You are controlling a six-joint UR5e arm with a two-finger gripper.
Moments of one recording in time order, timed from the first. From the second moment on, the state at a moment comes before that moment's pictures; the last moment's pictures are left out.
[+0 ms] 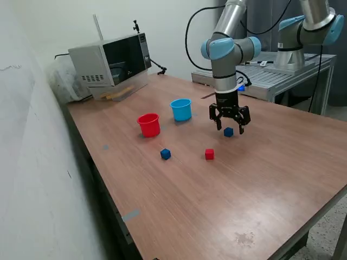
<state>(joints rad) 0.04 -0.90 1.74 -2.41 -1.51 2.90</state>
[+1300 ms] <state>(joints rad) 0.04 -0.91 1.72 -2.41 -1.54 2.89</state>
